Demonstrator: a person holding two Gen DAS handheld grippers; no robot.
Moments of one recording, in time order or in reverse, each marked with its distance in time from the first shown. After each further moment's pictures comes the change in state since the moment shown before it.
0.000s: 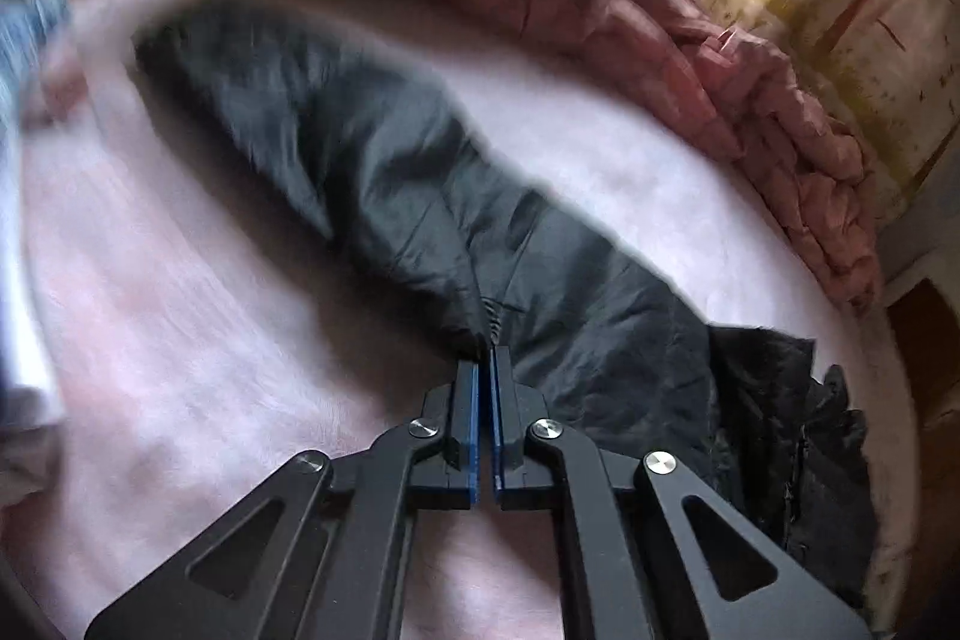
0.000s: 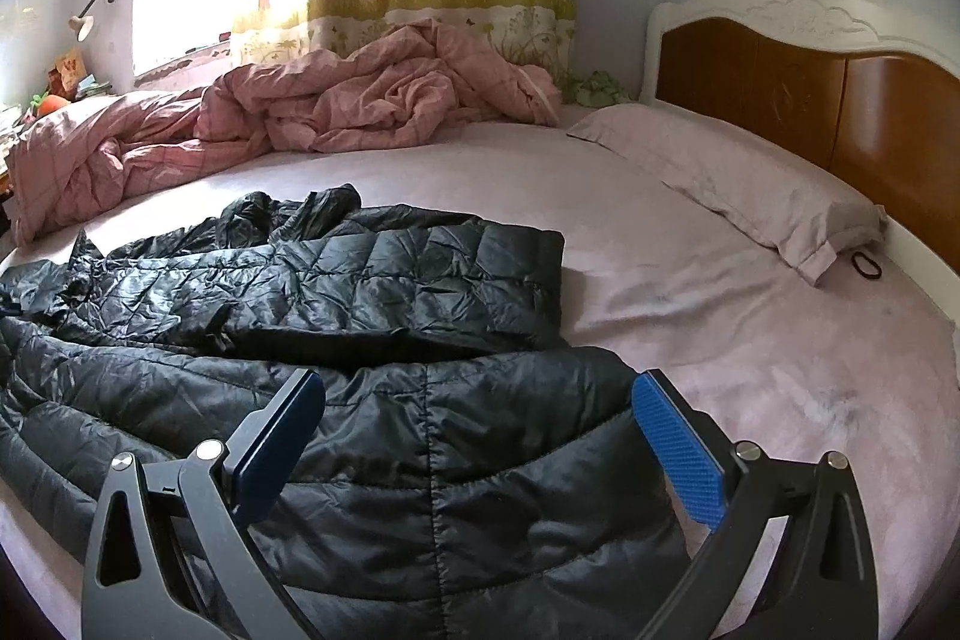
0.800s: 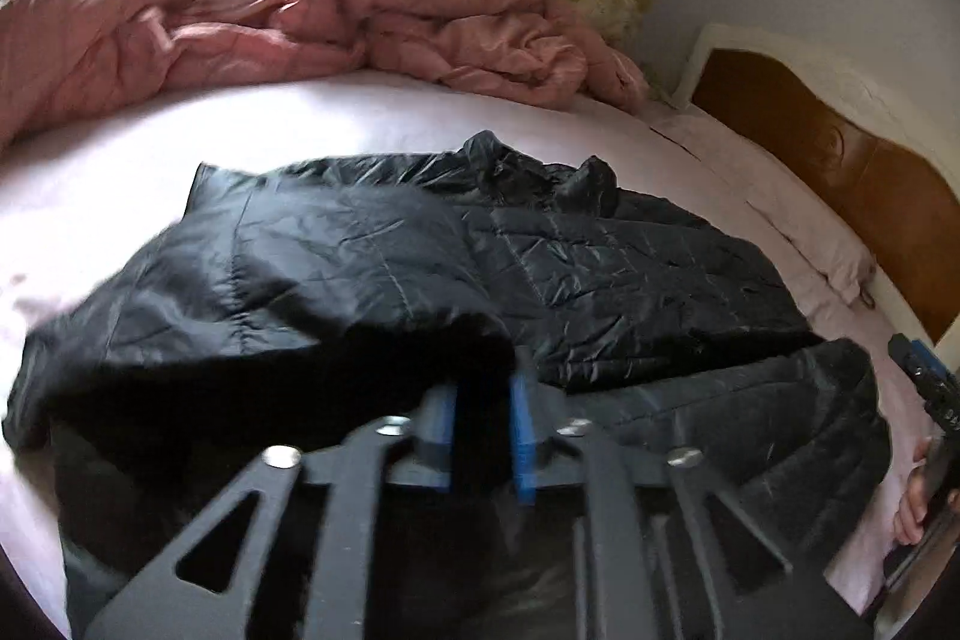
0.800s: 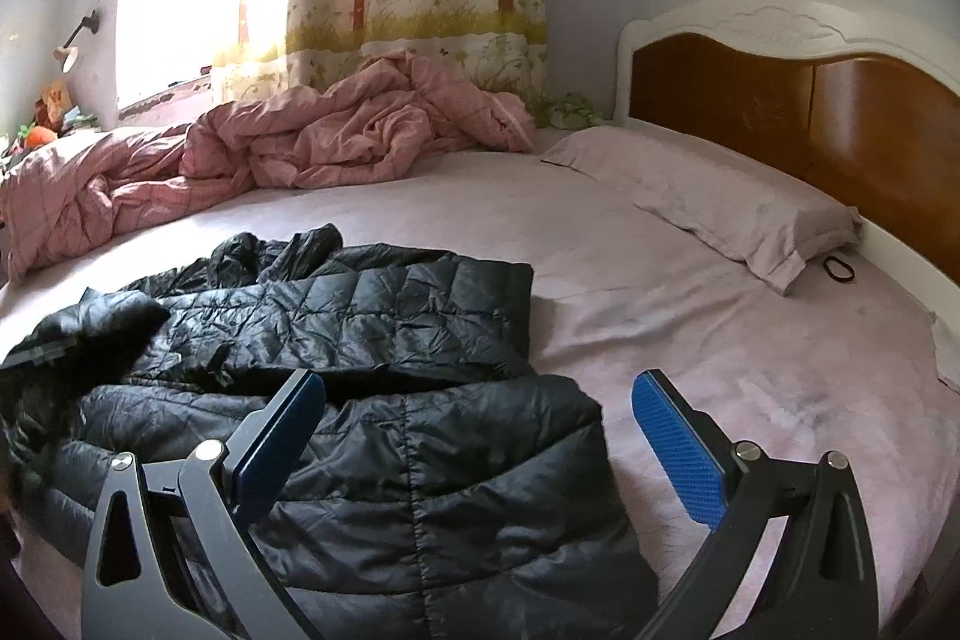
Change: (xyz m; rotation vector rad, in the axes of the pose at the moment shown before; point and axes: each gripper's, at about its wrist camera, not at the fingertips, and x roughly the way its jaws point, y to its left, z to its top) left arm -0.080 -0.217 -0.195 0.507 0.014 -0.376; right arm -0.026 -0.013 0.010 0.050 -0.066 -0.045
